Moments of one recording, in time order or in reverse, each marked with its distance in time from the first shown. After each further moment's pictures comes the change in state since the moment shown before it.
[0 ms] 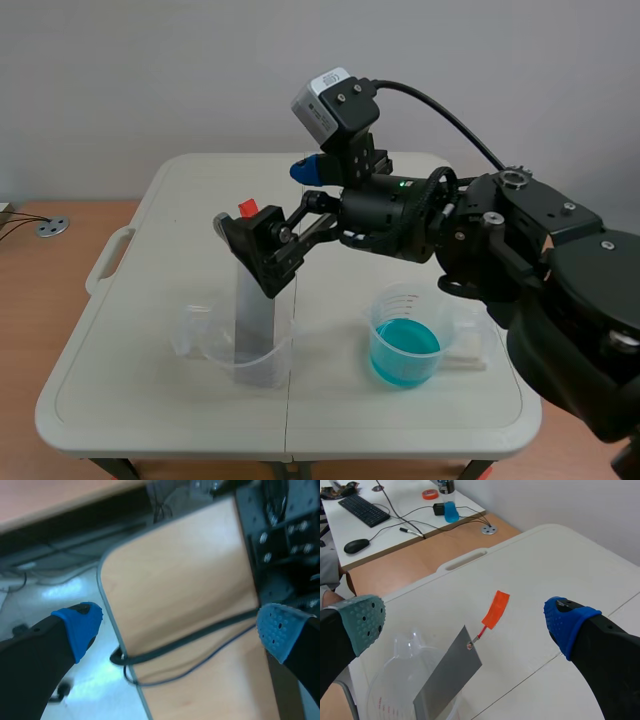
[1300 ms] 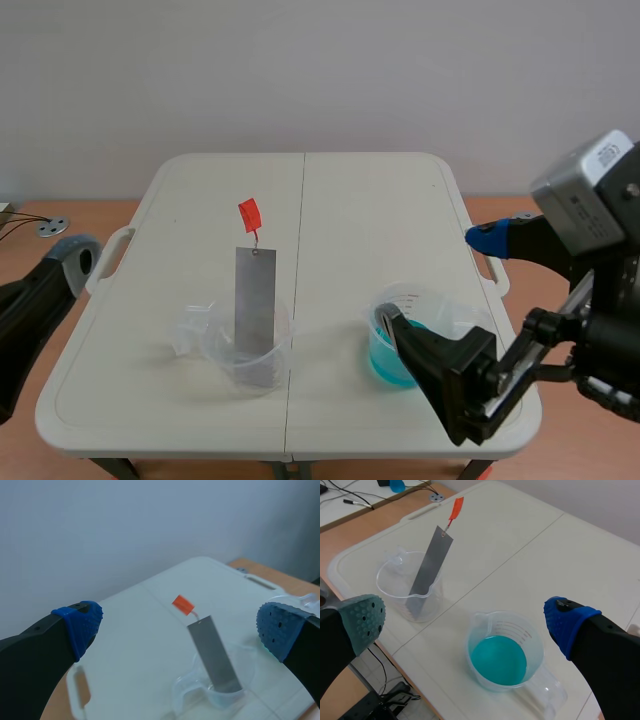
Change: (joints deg) left arm -2.7 -4.0 -12.0 46.2 -1.9 -1.2 -12.3; right arm -44.5 18.1 23.0 32.9 0.2 -7.6 7.7
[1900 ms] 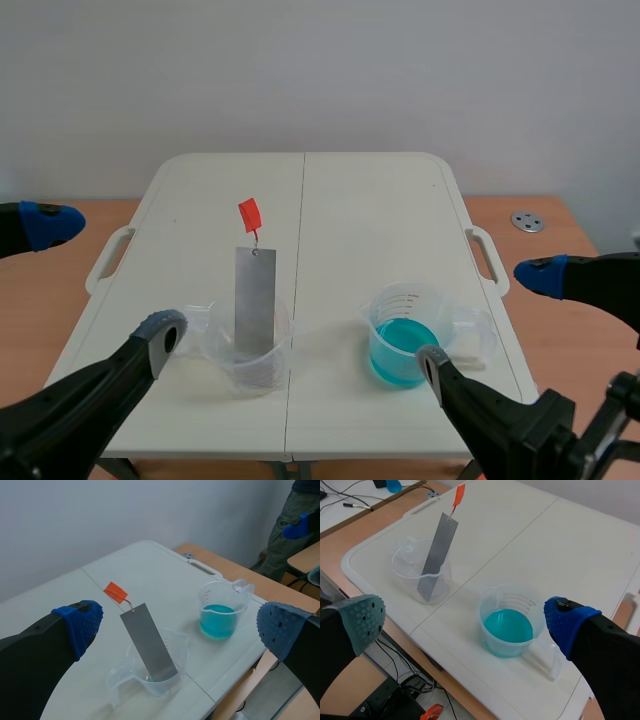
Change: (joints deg) left arm -0.5 0.0 8.1 1.7 1.1 -5.2 7.1; right arm -14.3 0.0 7.5 4.1 0.0 -0.5 6.8
